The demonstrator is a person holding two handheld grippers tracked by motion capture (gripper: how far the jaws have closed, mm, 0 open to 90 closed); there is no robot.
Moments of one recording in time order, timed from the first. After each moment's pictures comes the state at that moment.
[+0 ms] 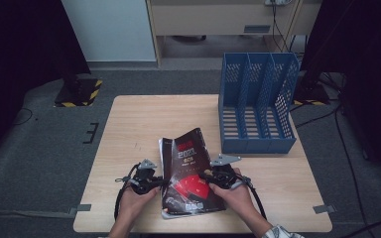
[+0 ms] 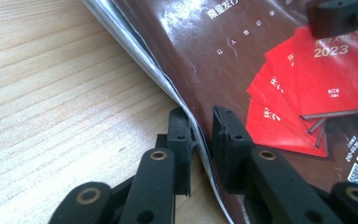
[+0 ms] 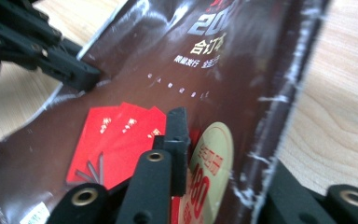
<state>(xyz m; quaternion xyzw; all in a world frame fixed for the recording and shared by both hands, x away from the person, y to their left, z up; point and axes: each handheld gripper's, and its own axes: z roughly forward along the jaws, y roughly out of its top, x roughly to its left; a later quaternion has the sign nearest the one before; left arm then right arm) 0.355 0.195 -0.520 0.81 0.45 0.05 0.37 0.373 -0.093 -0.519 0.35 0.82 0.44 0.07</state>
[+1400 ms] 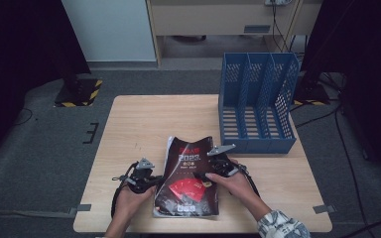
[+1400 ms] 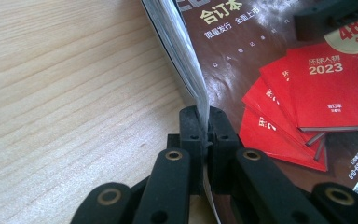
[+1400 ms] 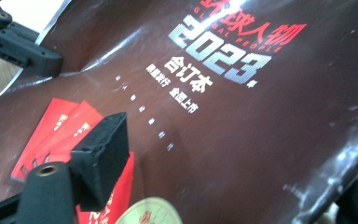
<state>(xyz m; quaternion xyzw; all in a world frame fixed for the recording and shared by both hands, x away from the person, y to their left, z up) 0.355 0.203 -0.516 0.82 0.43 0.06 0.37 0.418 -0.089 -0.532 0.35 0.84 0.42 0.01</state>
